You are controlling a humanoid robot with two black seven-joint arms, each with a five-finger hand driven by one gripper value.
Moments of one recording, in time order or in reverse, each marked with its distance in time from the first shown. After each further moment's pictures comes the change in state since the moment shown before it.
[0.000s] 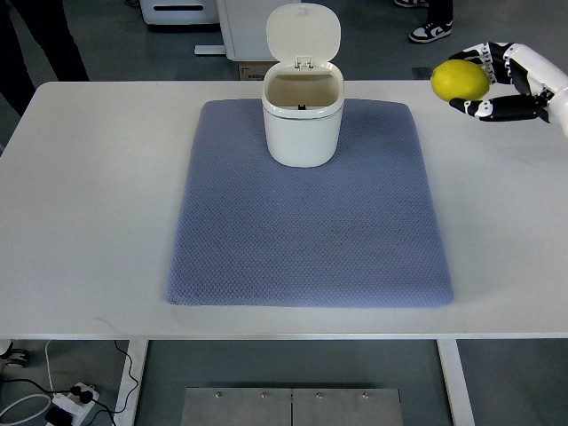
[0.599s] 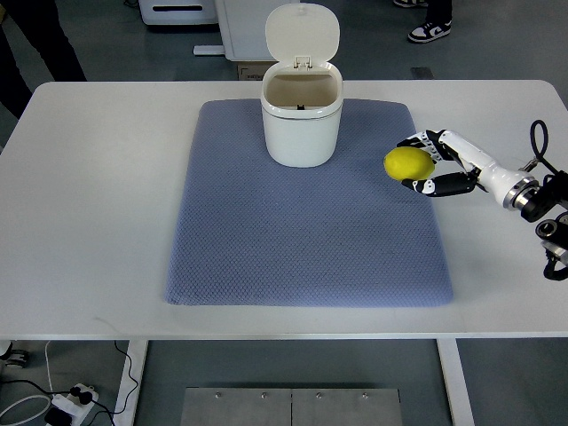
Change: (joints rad) left arm 0.000 0.000 0.000 0.000 0.000 0.000 0.000; right arm -0.183 0.206 -0.025 -0.148 -0.148 -0.061 -0.011
